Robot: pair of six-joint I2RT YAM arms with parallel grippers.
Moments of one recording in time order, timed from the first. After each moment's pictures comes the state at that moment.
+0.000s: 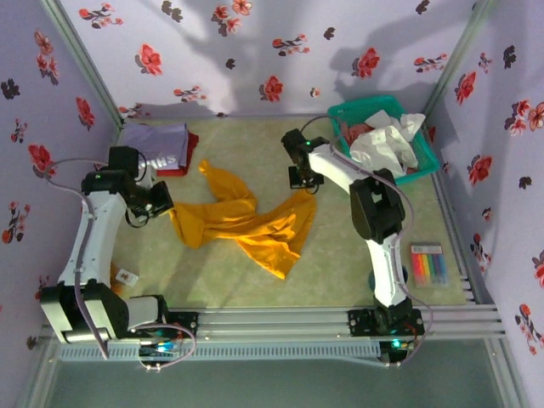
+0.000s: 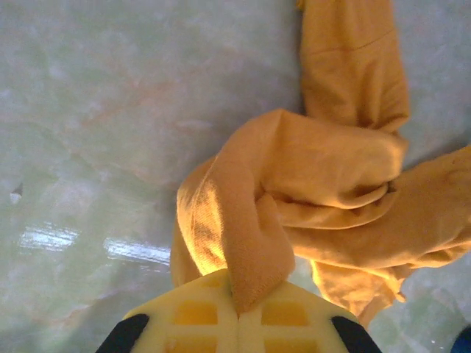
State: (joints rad) left arm 0.02 1.25 1.23 -1.17 0.28 -0.38; right arm 0.53 2.13 1.76 -0.94 0.17 0.44
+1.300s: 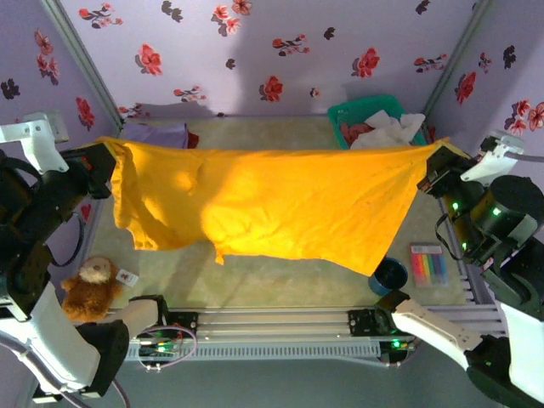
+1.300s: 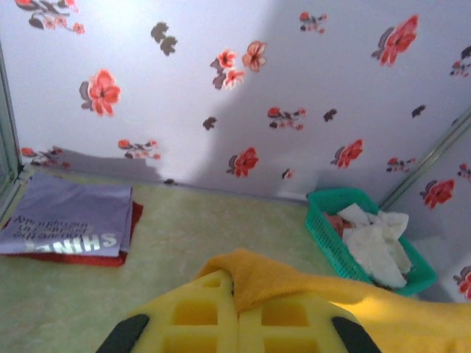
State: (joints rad) left arm 0.02 1.14 2.34 -1.46 0.29 -0.28; right arm 0.62 0.82 1.70 -0.97 0.57 0.43
